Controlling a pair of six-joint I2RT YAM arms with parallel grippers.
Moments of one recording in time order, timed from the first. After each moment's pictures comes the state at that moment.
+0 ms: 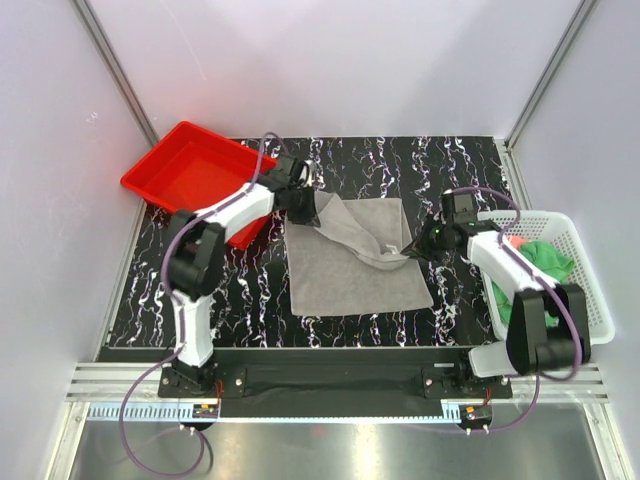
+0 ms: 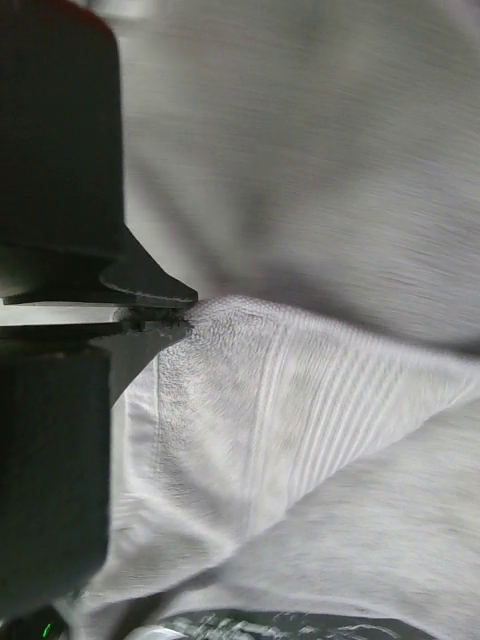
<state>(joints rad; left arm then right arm) -0.45 2.07 1.56 -0.45 0.30 -0.44 0.15 1.45 0.88 -0.43 -0.33 0.65</state>
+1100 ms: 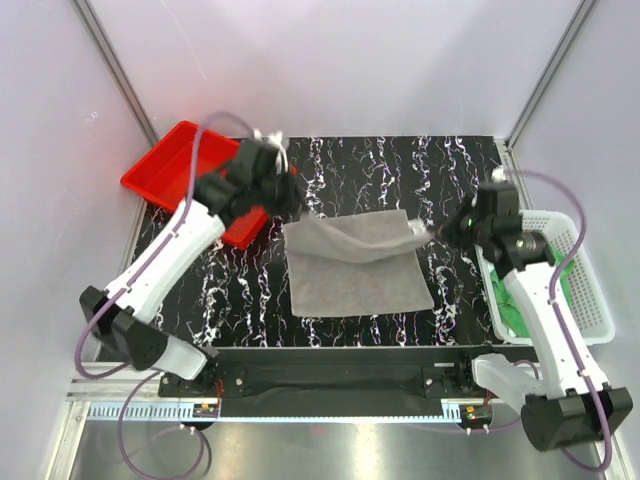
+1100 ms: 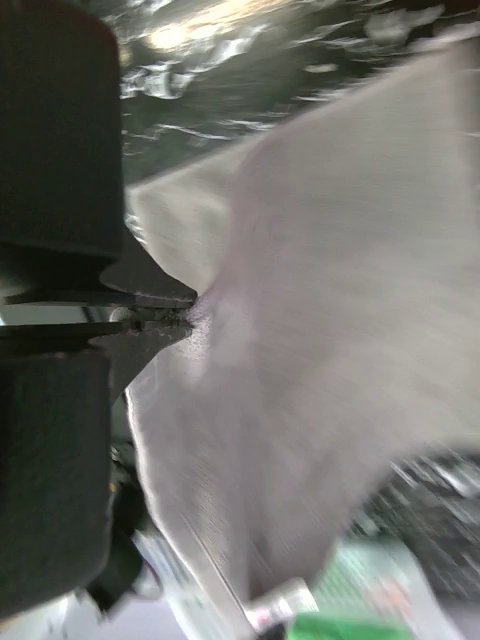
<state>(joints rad) -0.57 1.40 1.41 -0.81 0.13 -0.66 0.16 0.97 0.99 -0.75 -0.11 0.78</state>
